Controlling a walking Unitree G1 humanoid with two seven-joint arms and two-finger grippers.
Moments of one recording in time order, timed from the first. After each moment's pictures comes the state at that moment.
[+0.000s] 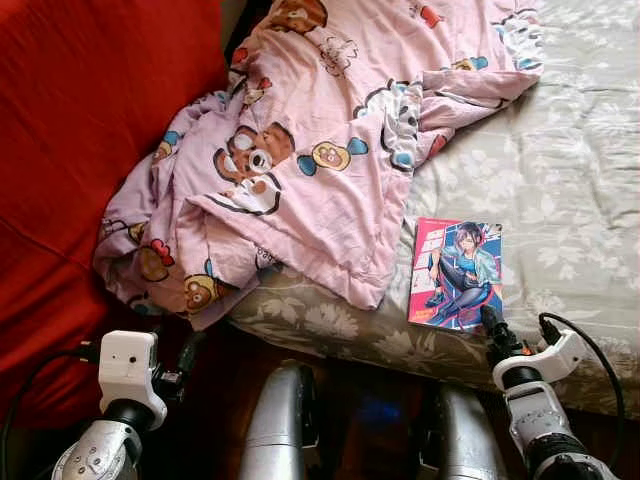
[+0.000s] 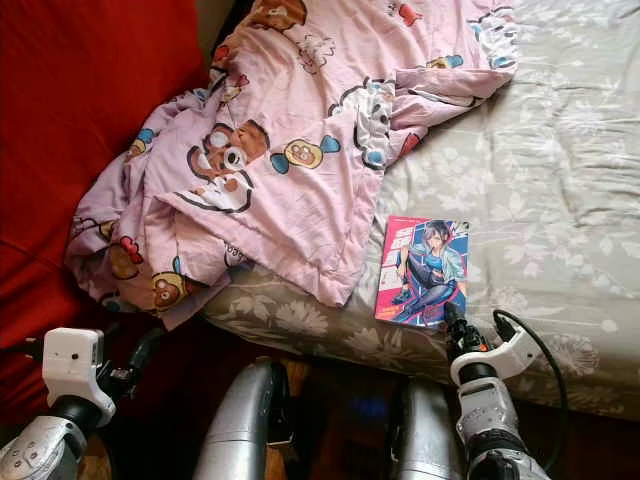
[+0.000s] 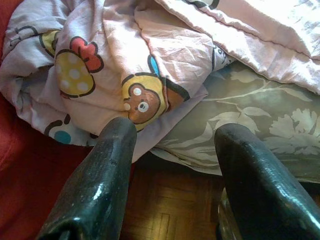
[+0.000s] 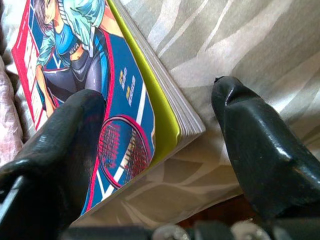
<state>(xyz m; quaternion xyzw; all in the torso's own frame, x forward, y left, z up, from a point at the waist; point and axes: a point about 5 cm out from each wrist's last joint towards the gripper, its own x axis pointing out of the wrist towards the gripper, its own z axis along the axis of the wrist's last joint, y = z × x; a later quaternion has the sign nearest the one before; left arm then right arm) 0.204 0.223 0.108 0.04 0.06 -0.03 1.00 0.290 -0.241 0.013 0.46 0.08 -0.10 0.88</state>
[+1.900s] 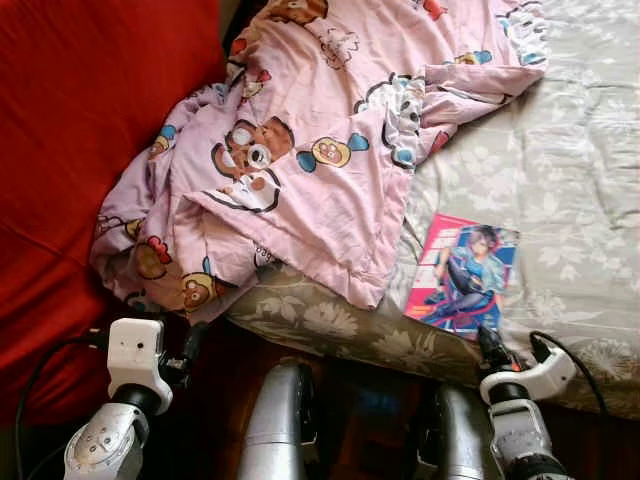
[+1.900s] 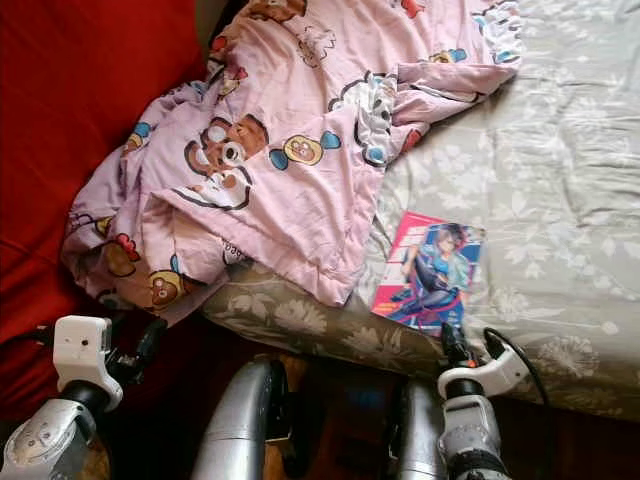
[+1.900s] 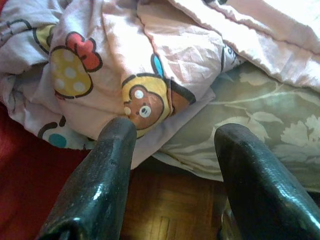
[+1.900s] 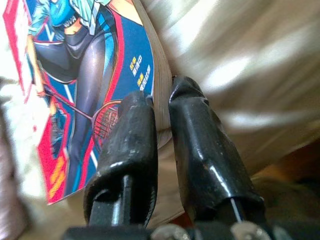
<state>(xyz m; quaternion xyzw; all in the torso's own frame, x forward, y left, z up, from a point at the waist) 0.227 0.222 0.105 0.04 0.05 -0.03 1.00 0.265 -0.238 -0.006 0.45 0.05 -0.16 0.88</state>
